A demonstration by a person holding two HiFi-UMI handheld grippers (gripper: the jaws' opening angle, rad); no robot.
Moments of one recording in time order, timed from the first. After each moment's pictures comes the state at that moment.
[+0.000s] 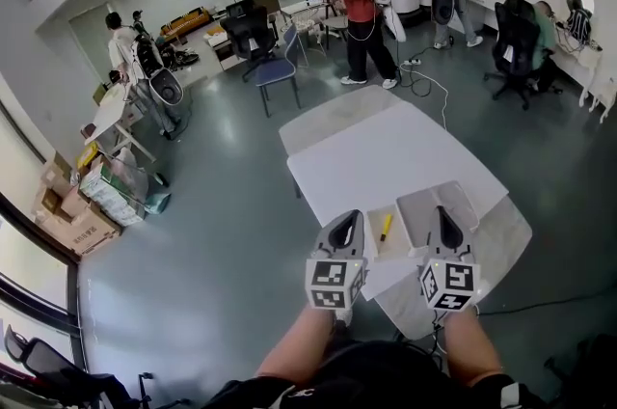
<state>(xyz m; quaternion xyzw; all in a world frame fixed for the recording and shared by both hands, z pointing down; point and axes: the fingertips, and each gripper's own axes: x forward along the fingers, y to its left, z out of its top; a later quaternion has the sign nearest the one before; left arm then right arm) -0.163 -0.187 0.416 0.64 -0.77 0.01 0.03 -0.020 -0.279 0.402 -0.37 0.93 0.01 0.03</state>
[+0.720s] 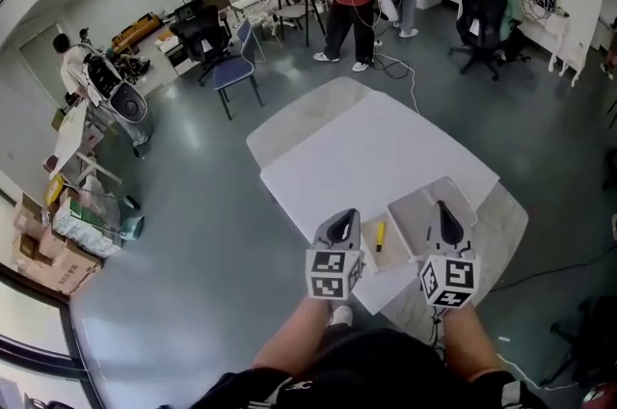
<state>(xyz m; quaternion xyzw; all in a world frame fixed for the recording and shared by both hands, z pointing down) -0.220 -0.274 0.478 0.70 -0.71 0.05 0.11 -0.054 -0.334 0.422 -0.45 0.89 0.00 0.00</state>
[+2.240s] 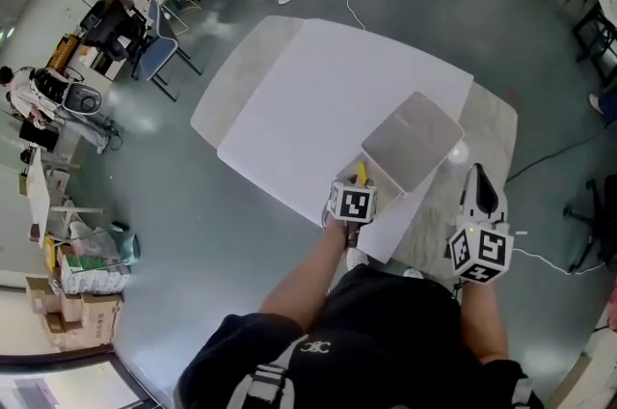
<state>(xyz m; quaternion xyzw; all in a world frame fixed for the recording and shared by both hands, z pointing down) -0.163 -0.342 0.705 0.71 -0.53 0.34 0.31 0.070 -0.334 0.482 -0.64 0.77 -0.07 -0.04</state>
